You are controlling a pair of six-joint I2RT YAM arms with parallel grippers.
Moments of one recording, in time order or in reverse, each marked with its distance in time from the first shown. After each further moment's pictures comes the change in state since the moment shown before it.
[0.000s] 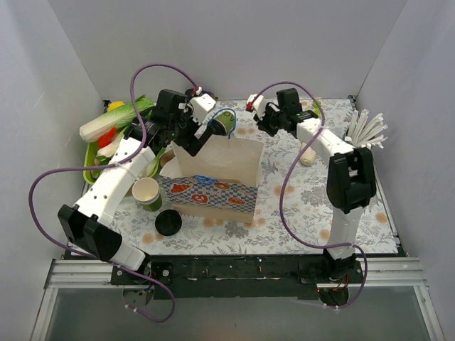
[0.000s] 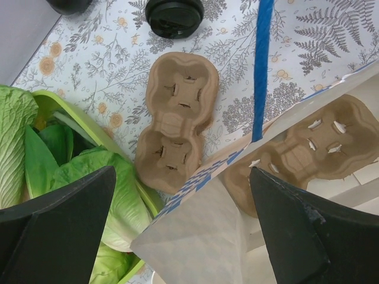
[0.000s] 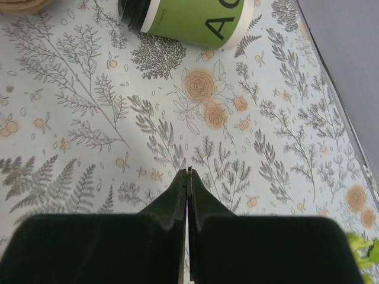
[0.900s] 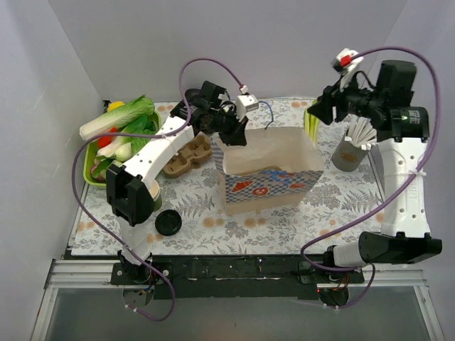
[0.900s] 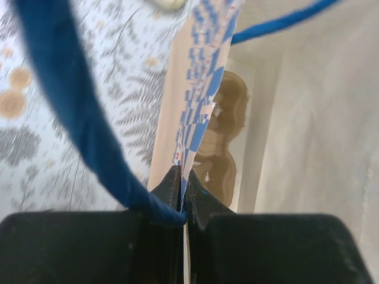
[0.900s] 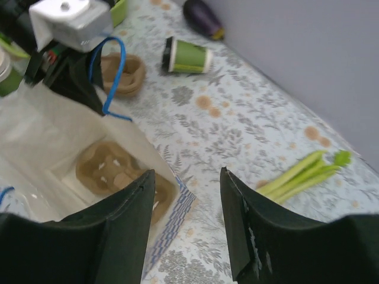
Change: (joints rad) left arm -0.071 0.359 0.224 0.056 0.623 -0.029; right arm -0.310 -0.609 0.197 -0.588 -0.367 0.306
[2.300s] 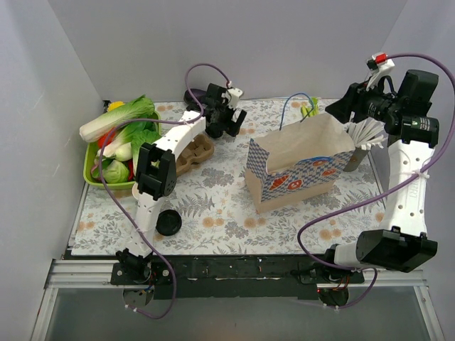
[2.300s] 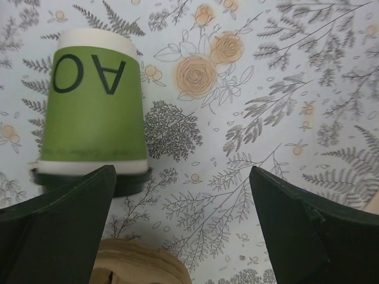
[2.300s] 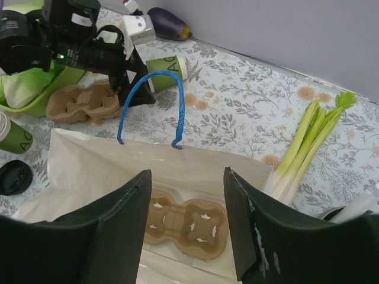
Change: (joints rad) left arm 0.087 0.455 0.299 0.224 -0.424 -0.188; right arm -0.275 -0.034 -0.126 0.184 -0.072 0.269
